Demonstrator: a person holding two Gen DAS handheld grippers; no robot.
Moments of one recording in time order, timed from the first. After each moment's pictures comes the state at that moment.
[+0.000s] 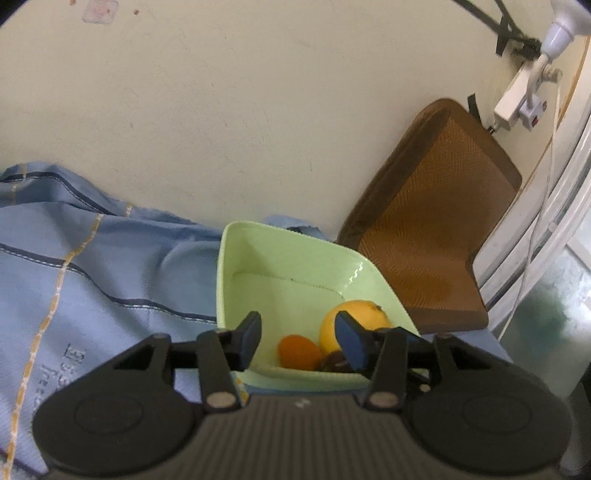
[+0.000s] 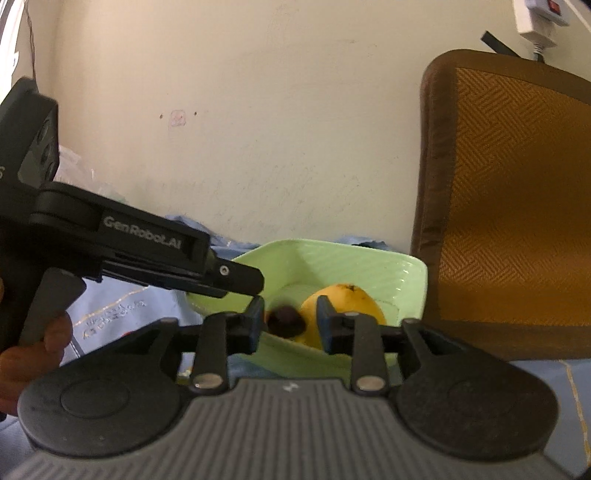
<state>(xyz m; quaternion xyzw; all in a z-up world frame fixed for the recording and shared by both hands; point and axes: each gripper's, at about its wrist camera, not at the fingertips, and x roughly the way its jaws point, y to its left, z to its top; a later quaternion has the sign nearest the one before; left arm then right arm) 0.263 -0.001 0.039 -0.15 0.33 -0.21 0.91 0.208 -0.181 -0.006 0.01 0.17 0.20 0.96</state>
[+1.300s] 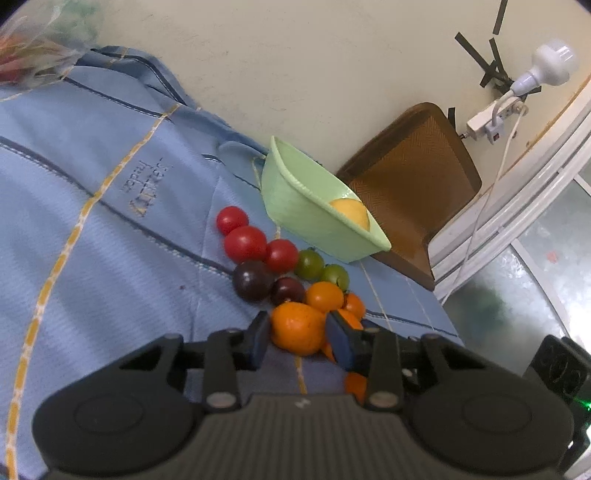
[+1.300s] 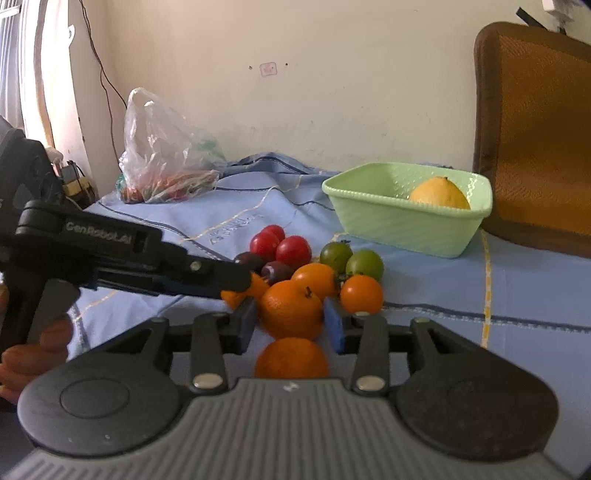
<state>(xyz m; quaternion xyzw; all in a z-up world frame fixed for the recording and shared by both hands) 0.128 0.077 -0.013 -0.27 0.36 -0.24 0.86 0.103 -0.131 -0.013 0.01 0.26 0.27 0.93</state>
